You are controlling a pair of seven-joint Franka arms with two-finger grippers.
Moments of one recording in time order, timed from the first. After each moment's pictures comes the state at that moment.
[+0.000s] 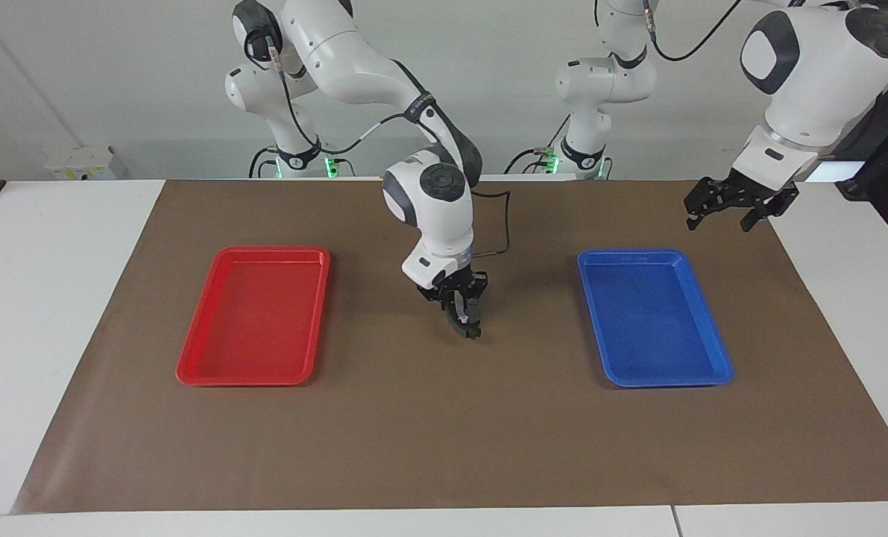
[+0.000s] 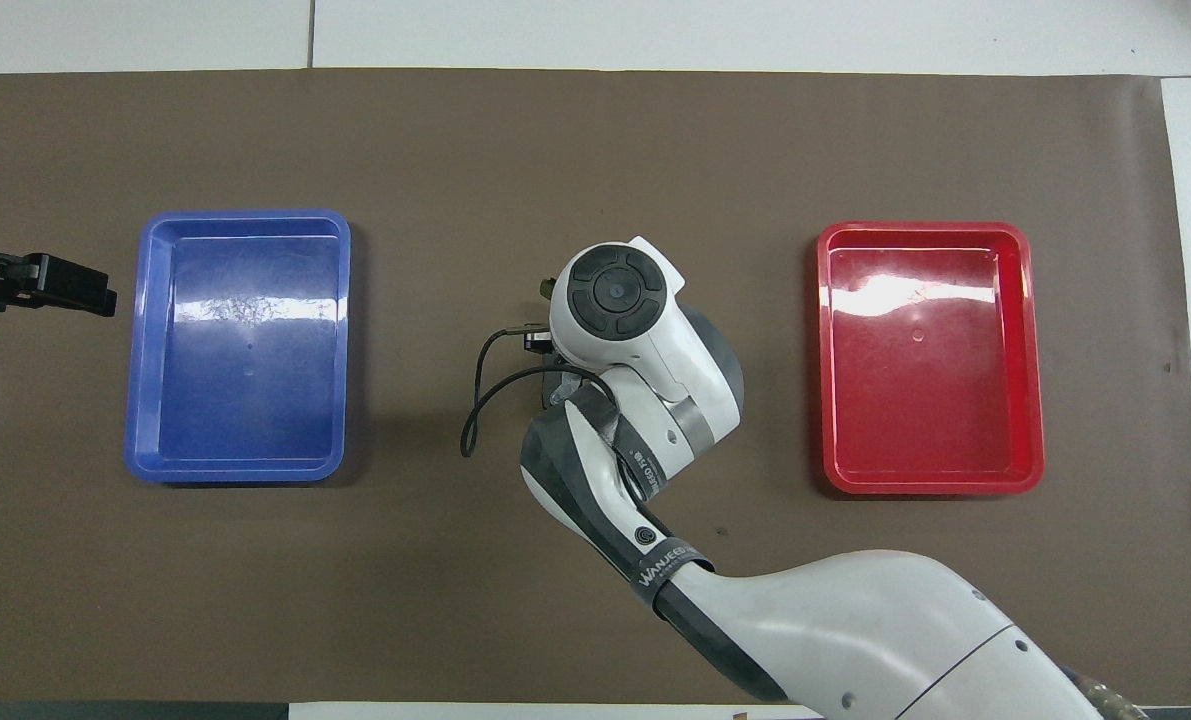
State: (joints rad) left arm -0.06 0.00 0.03 -1.66 0.00 1.65 0.10; right arm 0.59 0.49 0.04 -1.65 0.03 2.22 0.62
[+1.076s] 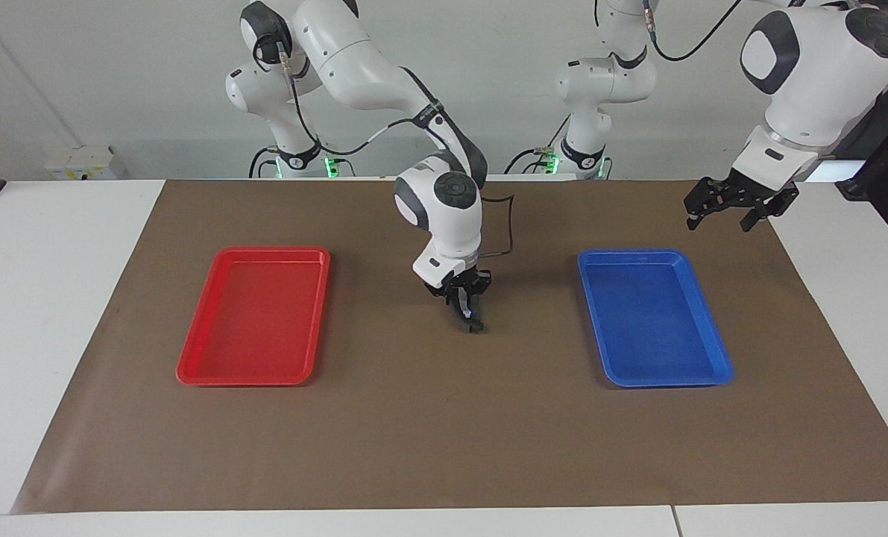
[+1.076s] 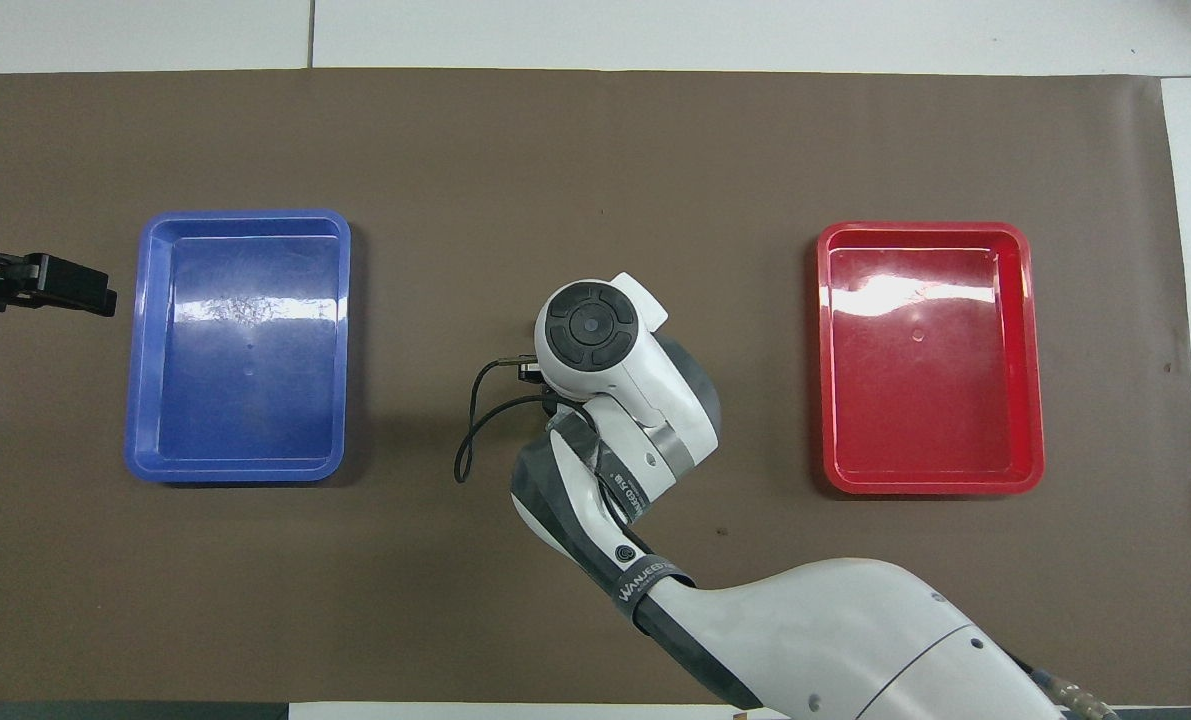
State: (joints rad) left arm -0.06 0.00 0.03 -1.66 0.00 1.65 0.10; right arm 0.62 0.50 0.04 -1.71 0.03 2.25 0.66
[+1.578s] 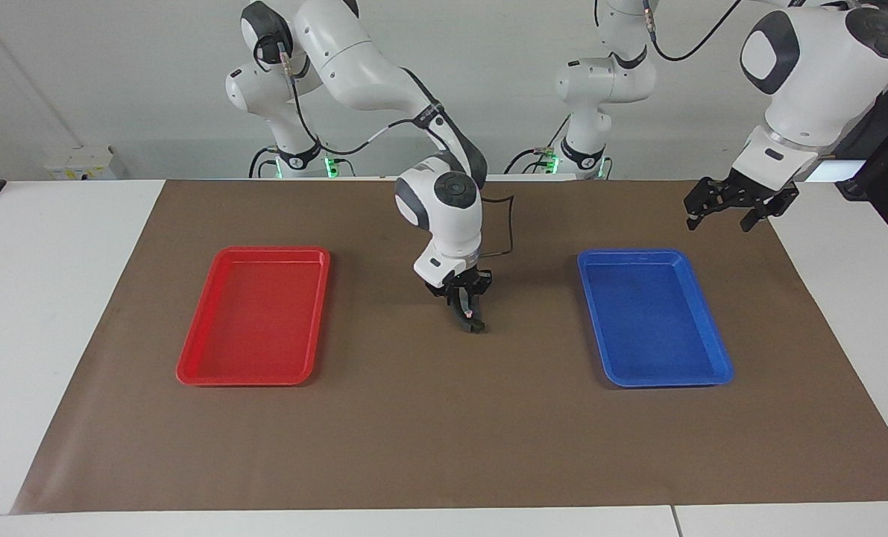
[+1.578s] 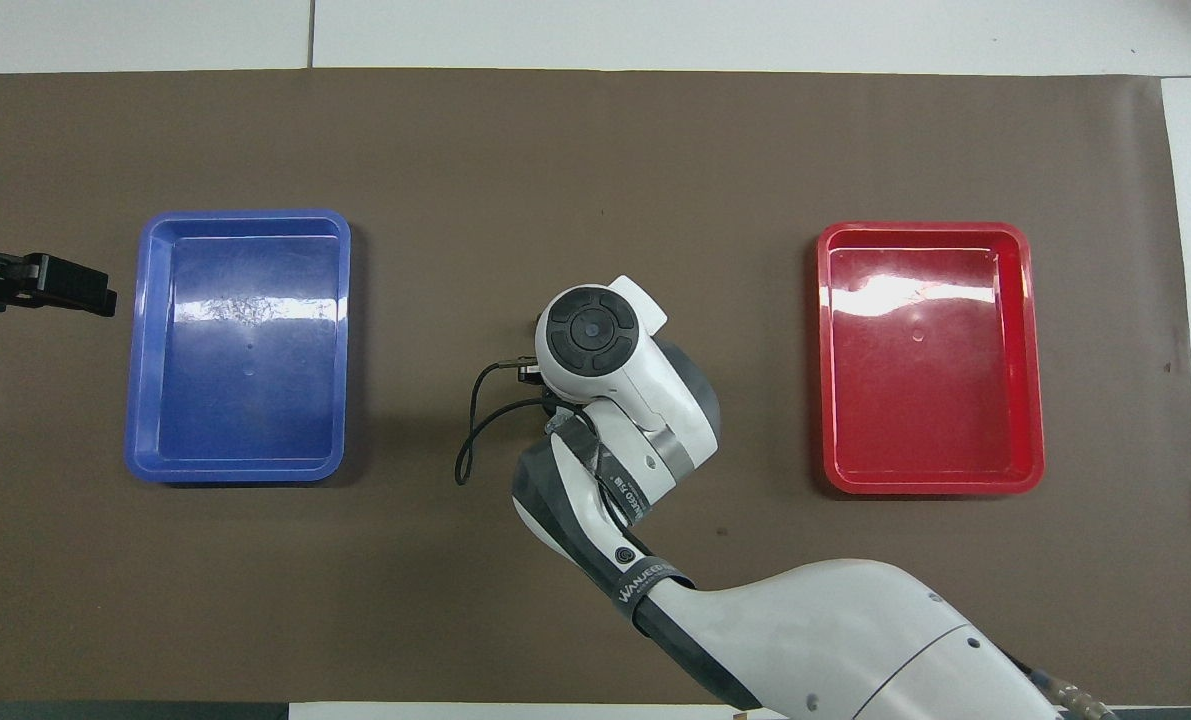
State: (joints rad) left arm -0.06 0.00 0.03 -1.66 0.00 1.65 0.10; right arm 0.62 0.50 0.04 -1.72 0.03 2.26 0.66
